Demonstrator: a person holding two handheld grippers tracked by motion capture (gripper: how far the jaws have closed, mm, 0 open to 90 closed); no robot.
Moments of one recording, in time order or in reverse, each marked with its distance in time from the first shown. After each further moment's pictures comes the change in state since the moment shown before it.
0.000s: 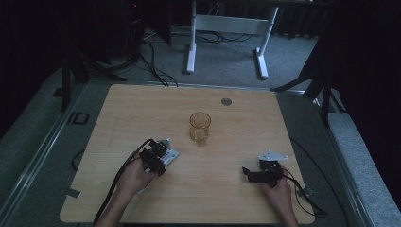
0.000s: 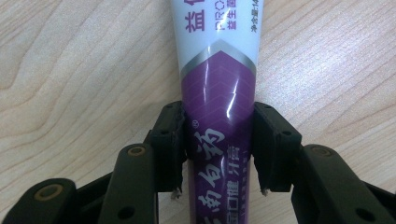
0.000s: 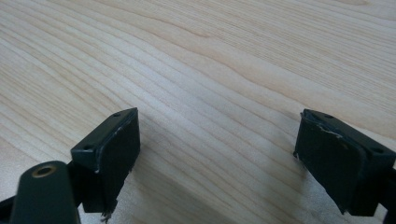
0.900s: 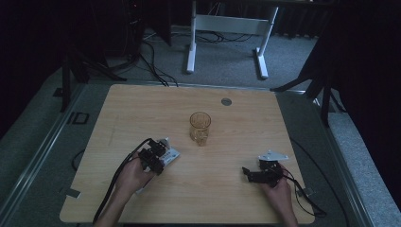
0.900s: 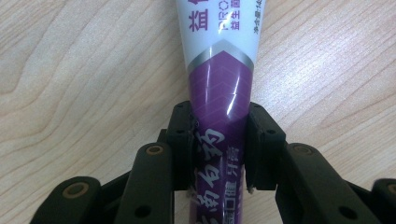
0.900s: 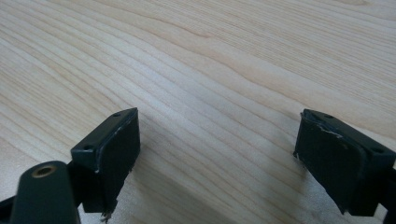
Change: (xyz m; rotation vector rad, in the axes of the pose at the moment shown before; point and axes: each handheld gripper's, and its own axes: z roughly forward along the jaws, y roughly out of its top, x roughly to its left) left arm 0.002 -0.001 -0.004 -0.009 -0.016 0.024; right arm 0.000 0.000 0.000 0.000 0.000 0.000
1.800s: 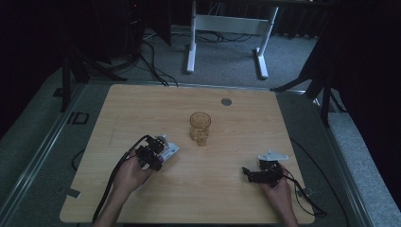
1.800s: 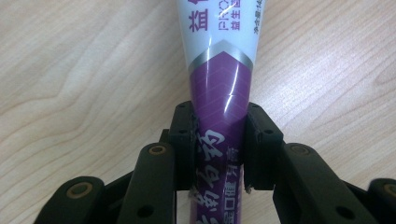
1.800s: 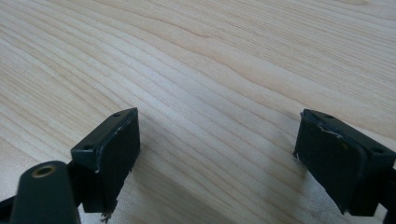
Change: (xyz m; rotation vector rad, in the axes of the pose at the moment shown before) left arm 0.001 -0.003 -0.022 -0.076 0.035 -0.010; right arm 0.000 0.000 0.000 0.000 0.000 0.000
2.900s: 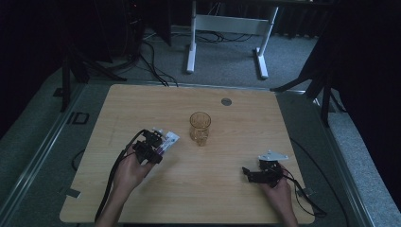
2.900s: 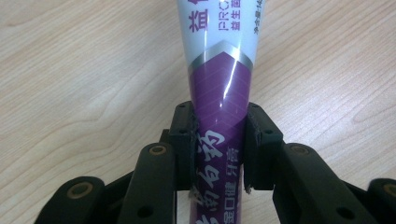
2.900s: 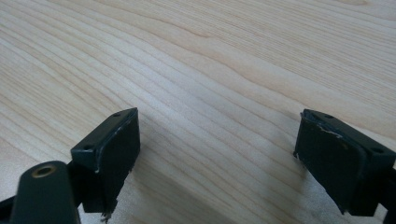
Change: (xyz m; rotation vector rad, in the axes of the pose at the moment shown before) left arm 0.001 0.000 -0.024 -0.154 0.040 -0.040; right arm 0.000 0.000 0.000 0.000 0.000 0.001
